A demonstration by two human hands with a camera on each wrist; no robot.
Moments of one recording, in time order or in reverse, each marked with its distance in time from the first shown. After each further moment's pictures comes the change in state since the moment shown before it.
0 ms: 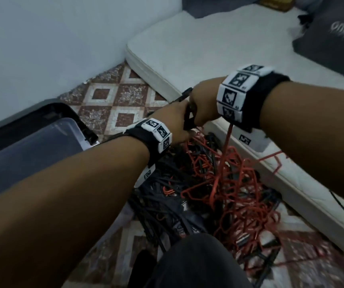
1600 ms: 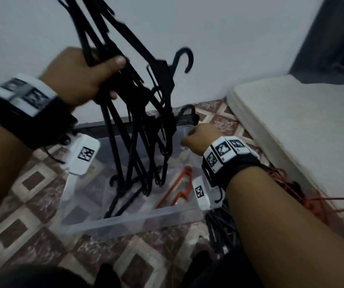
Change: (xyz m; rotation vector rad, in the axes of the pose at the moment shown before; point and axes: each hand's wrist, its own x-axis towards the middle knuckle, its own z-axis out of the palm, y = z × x) left_hand -0.420 -0.069 -0.318 -0.253 0.794 -0.586; right_hand -0.059 -0.317 -0.094 0.760 0.172 -0.103
